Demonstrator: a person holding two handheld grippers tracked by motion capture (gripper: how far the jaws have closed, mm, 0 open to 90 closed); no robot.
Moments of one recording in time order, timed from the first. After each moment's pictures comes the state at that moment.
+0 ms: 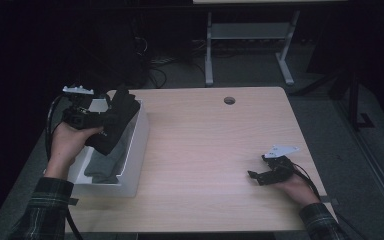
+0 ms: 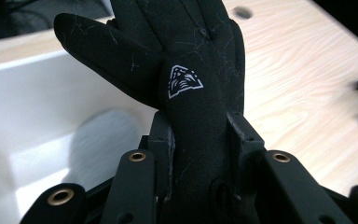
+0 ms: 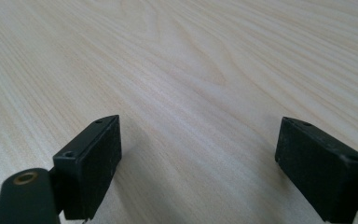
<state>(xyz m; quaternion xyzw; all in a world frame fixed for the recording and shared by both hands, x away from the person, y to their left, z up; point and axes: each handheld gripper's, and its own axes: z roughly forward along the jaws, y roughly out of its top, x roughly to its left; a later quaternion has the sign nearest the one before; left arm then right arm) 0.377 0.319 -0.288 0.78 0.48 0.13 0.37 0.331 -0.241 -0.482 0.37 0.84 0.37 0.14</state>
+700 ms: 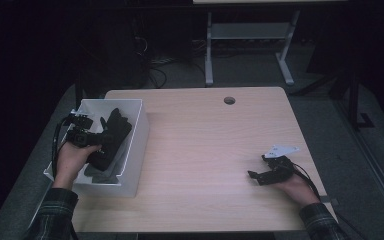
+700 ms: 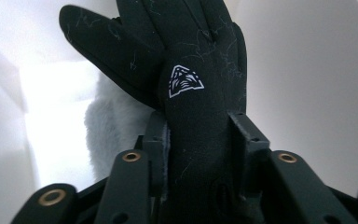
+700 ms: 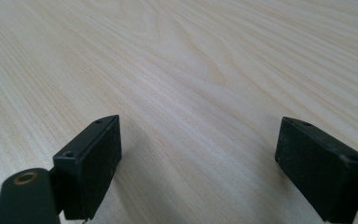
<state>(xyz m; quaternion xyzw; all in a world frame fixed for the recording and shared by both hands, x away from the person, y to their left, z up) 0.385 0.347 -0.369 0.77 0.54 0.12 0.31 0.331 -0.241 -0.482 0.37 0.84 0.37 0.14</state>
